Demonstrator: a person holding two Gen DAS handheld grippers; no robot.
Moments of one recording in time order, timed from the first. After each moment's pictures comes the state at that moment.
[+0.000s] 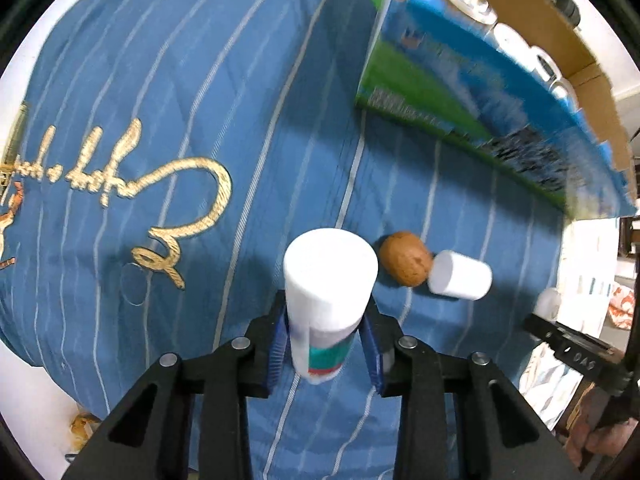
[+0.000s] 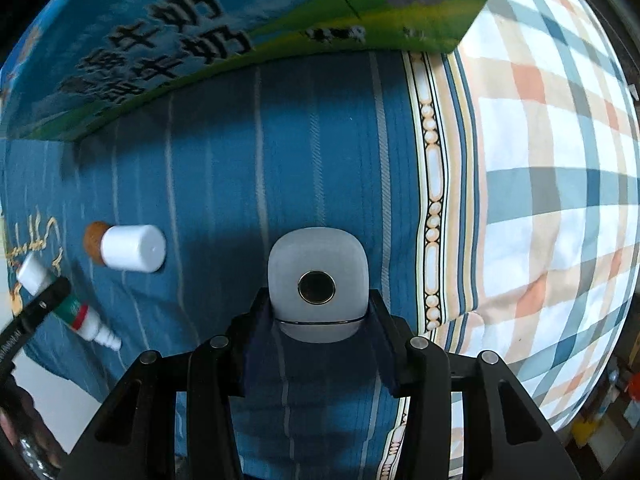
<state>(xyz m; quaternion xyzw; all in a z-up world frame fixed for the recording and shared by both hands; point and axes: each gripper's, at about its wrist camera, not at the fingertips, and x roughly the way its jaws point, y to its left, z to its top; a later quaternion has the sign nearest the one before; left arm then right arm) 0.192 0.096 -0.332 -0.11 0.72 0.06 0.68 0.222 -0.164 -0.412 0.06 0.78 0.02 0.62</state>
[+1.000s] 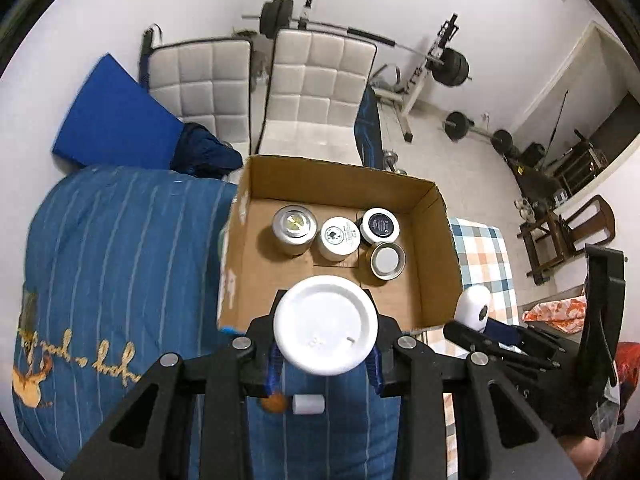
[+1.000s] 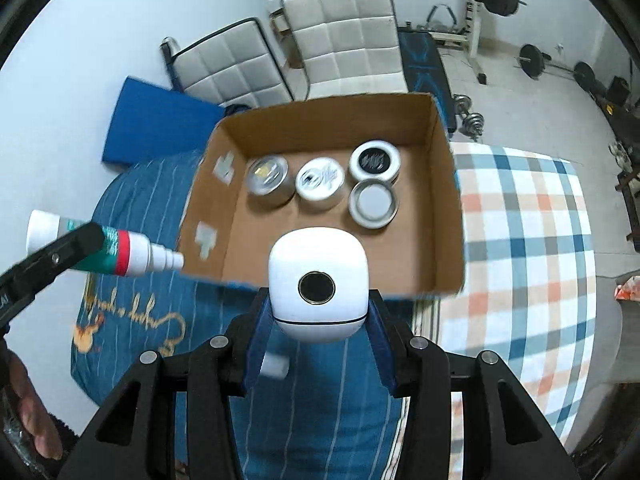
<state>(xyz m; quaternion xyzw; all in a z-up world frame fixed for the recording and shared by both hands) 0.344 0.050 -0.153 -0.09 0.58 -0.07 0.81 0.322 -0.167 -0.217 0.09 0.62 0.09 0.77</state>
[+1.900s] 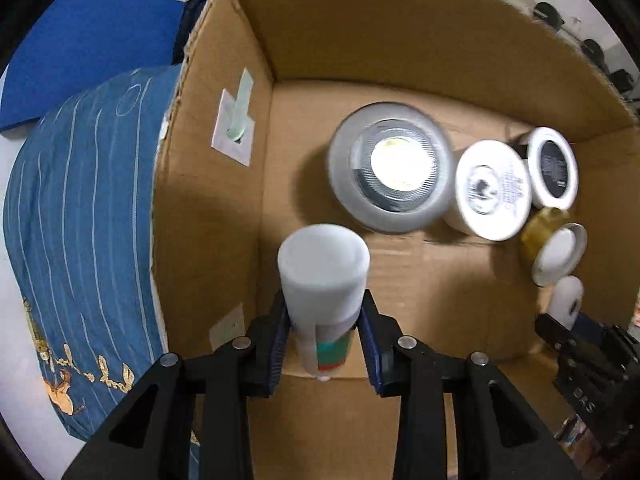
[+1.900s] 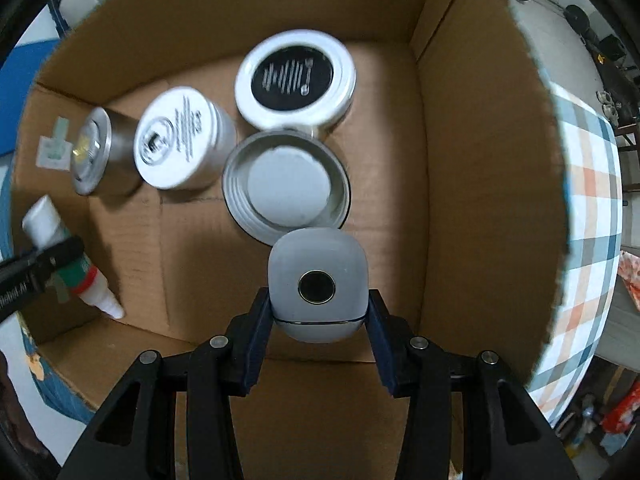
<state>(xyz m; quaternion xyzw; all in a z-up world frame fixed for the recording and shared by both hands) 0.450 0.042 -0.384 0.00 0.77 0.03 0.64 0.428 -0.179 -0.419 0.04 0.77 0.01 0.63</state>
